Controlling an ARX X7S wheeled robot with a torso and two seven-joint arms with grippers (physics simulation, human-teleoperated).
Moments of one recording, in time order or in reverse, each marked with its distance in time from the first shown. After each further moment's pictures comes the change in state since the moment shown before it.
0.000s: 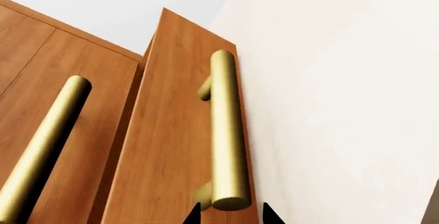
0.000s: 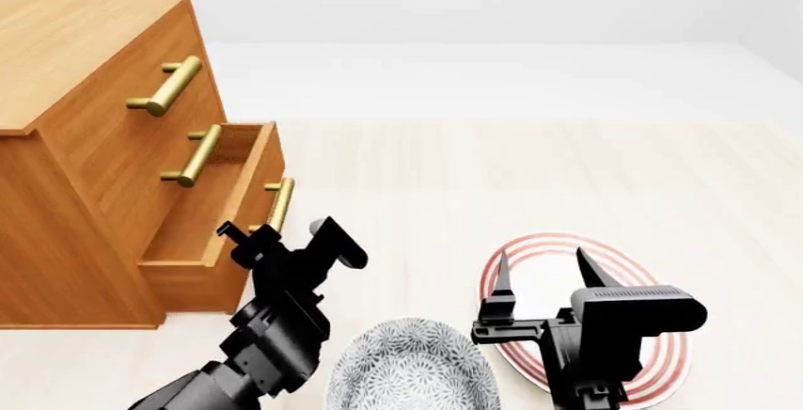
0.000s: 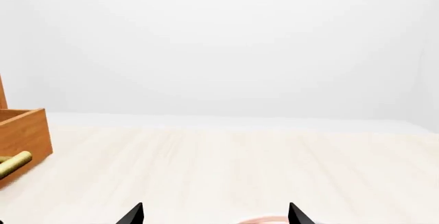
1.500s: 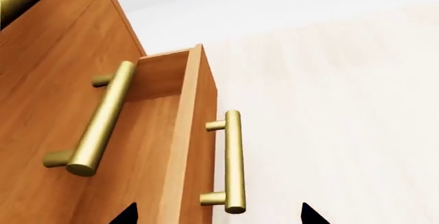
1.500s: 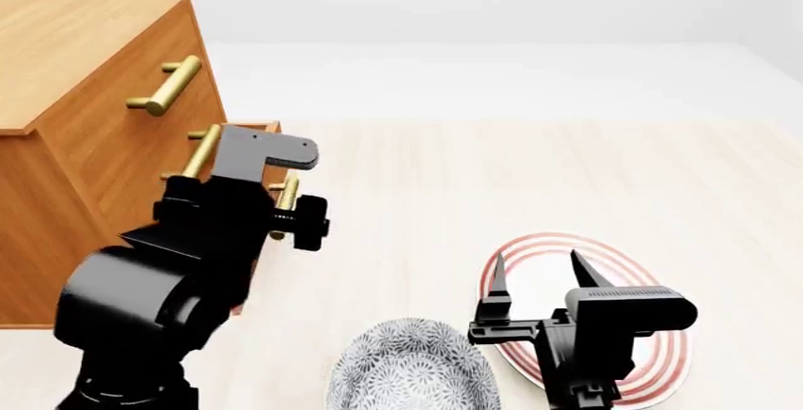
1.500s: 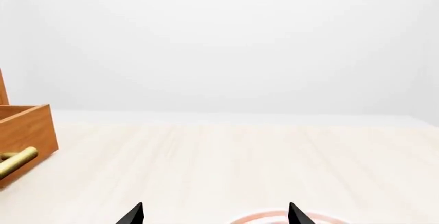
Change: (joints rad) left arm 0.055 -0.071 -0.702 0.925 -0.287 -0.632 0.175; right arm 0.016 0.012 -0.028 0.047 0.026 -0.030 0.018
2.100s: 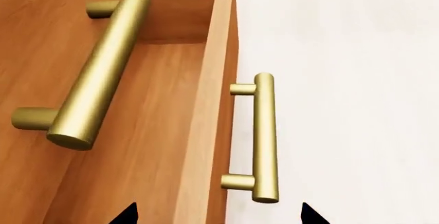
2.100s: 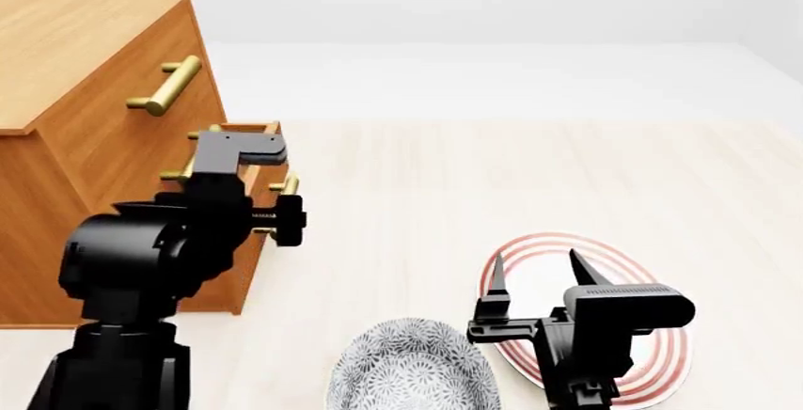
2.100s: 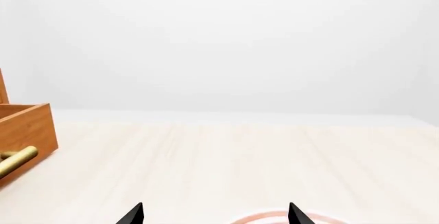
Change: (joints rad) left arm -0.116 -0.010 -0.082 -0.396 -0.001 0.090 0.046; right arm 0.010 0.009 -0.011 0.001 0.008 0.008 0.012
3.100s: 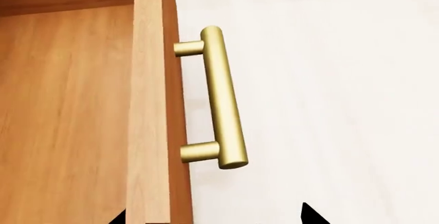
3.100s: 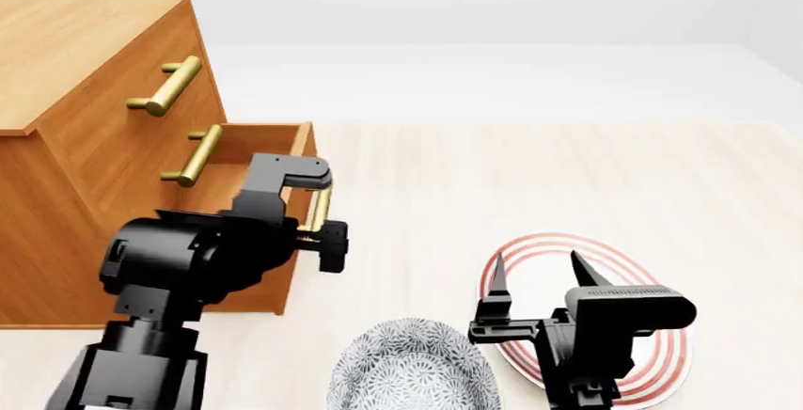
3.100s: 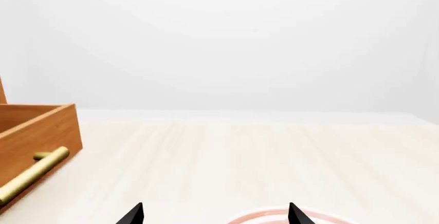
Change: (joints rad) left arm -0.005 0.020 0.104 -0.110 -0.077 0.029 0.181; right arm 0.000 0.013 -0.009 0.009 0.016 -0.014 0.015
